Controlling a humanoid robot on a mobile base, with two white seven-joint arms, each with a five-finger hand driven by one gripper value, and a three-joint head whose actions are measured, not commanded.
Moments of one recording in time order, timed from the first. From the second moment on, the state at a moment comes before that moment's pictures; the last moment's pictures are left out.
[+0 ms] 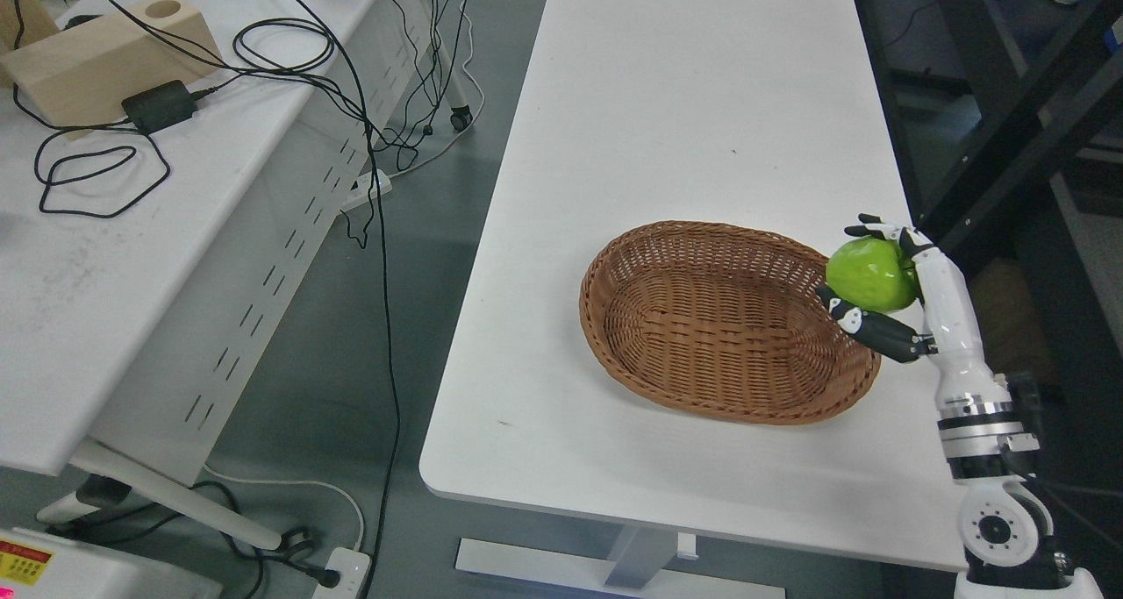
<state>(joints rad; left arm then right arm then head) 0.00 0.00 0.10 -0.04 -0.07 -0.01 -0.18 0.04 -0.24 -0.13 -1.71 0.48 -0.31 0.06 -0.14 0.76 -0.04</state>
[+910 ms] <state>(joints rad) 0.00 0.00 0.10 -0.04 -0.07 -0.01 -0.18 0.13 -0.18 -0.08 -1.72 0.49 -0.30 0.06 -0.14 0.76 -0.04</state>
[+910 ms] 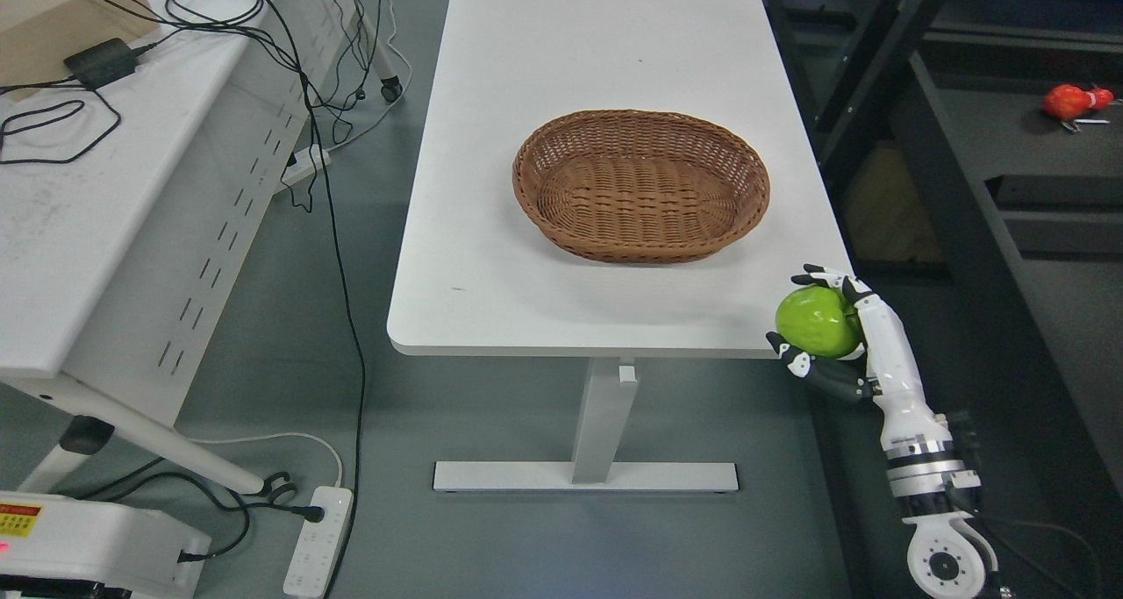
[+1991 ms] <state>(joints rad) 0.00 0.00 0.10 -0.04 -0.07 -0.01 -0.18 0.17 -0.19 -0.01 -1.72 0.48 -0.37 0.25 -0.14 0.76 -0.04</state>
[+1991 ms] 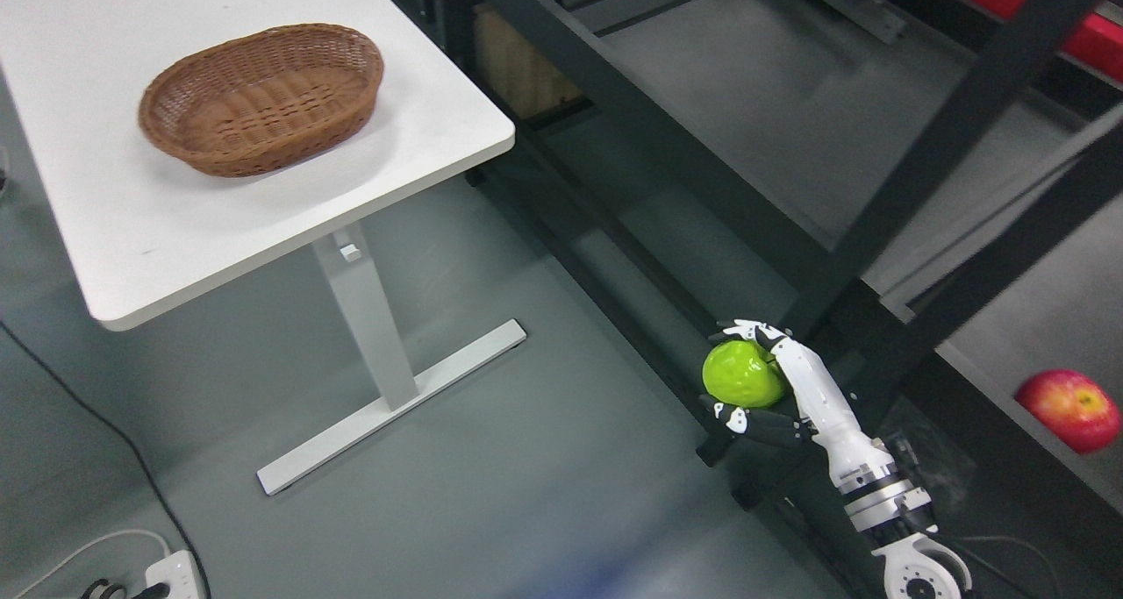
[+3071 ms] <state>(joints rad) 0.00 0.00 0.10 -0.04 -0.07 -0.01 -0.18 0.16 -0.18 -0.05 -1.72 0.49 -0.26 0.22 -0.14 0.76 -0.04</state>
